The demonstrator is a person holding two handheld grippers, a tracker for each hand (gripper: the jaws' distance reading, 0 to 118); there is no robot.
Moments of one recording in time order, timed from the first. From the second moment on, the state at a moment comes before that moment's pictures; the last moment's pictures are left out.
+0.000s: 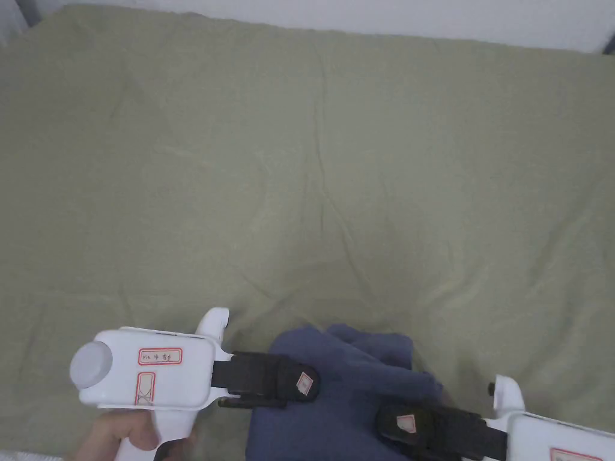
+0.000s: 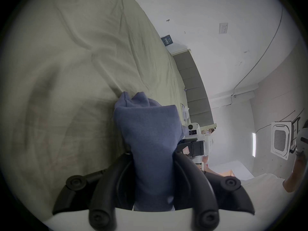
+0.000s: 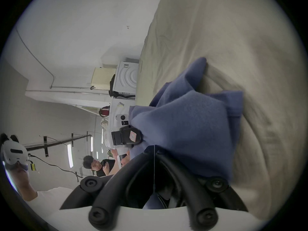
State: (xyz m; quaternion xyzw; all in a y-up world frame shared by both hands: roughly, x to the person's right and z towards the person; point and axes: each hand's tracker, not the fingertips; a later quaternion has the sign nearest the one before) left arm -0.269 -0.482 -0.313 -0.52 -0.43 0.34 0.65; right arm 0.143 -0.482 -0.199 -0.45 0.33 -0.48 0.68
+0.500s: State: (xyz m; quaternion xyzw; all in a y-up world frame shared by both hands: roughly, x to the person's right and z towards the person) left arm -0.613 -0.356 -0.379 -0.55 -0.16 0.24 0.78; right arm 0.137 -0.423 -0.209 -0.41 0.29 -0.42 0.75
